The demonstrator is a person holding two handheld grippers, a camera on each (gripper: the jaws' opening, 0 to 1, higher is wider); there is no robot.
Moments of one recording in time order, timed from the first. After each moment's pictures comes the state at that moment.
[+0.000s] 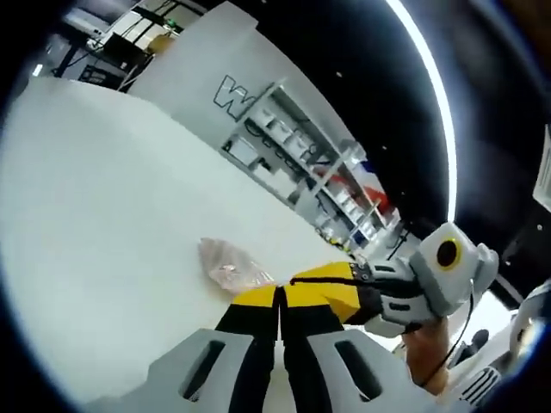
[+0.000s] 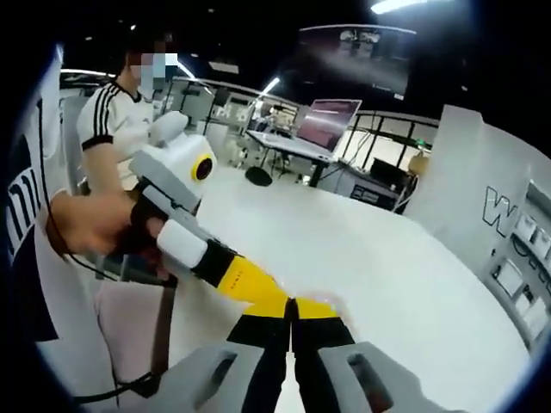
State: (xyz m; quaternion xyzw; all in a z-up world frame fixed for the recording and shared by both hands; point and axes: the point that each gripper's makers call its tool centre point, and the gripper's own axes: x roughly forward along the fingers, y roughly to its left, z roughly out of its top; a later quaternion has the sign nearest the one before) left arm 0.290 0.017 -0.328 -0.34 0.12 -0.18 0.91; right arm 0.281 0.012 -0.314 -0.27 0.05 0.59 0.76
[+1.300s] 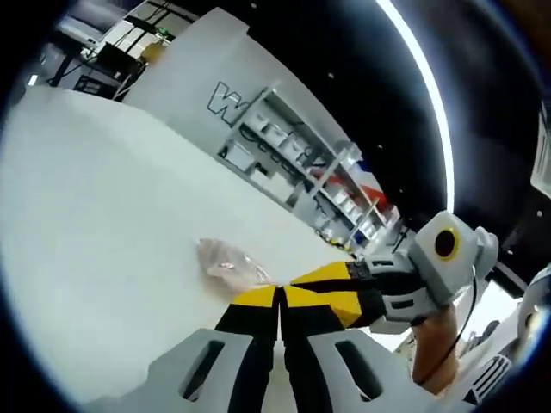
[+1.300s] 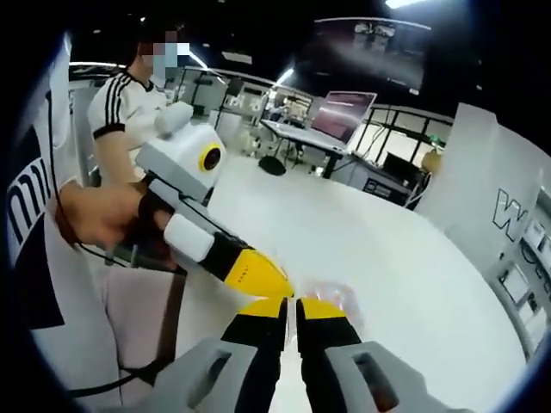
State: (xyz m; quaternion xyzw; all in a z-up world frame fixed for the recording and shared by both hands) left arm 0.289 0.015 -0.329 -0.31 0.10 -0.19 0.92; right arm 0.274 0.005 -0.323 -0.29 0.07 0.61 0.73
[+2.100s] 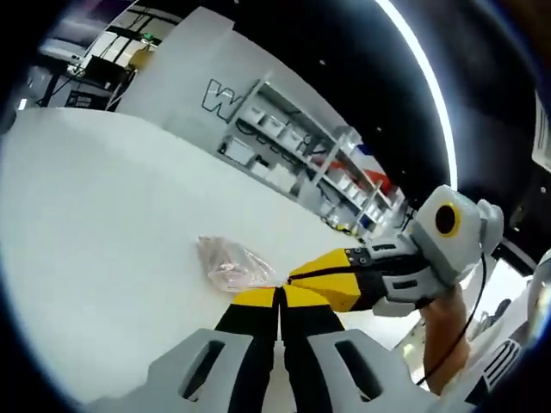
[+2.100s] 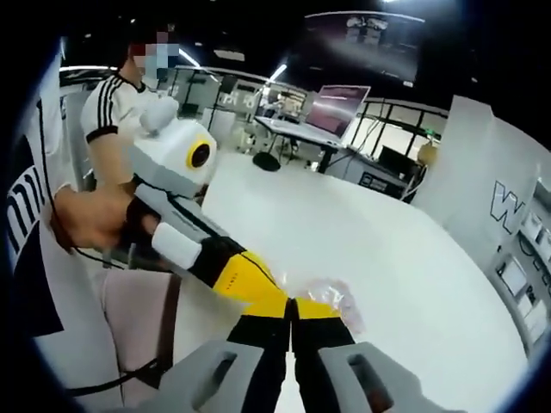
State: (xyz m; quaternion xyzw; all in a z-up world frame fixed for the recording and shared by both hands) left arm 0.285 0.012 -0.334 -0.27 0.13 -0.19 0.94; right arm 0.277 0.005 -0.323 -0.29 0.08 0.60 0.74
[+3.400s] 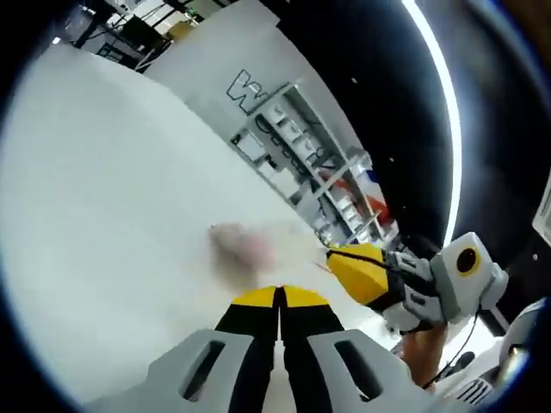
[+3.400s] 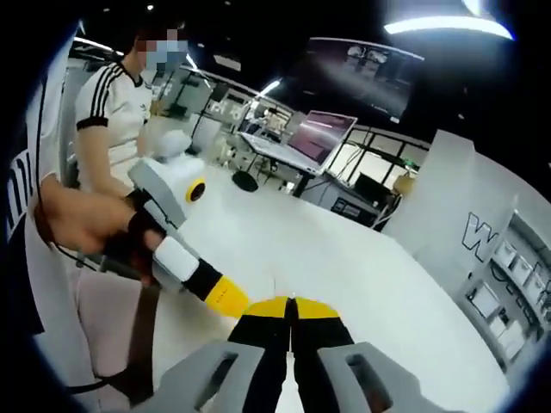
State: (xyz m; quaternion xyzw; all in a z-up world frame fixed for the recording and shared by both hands) left arm 0.291 0.018 -0.341 -0.41 0.14 -0.18 0.88; right arm 0.291 0.008 -0.290 -0.29 0.01 0.56 0.78
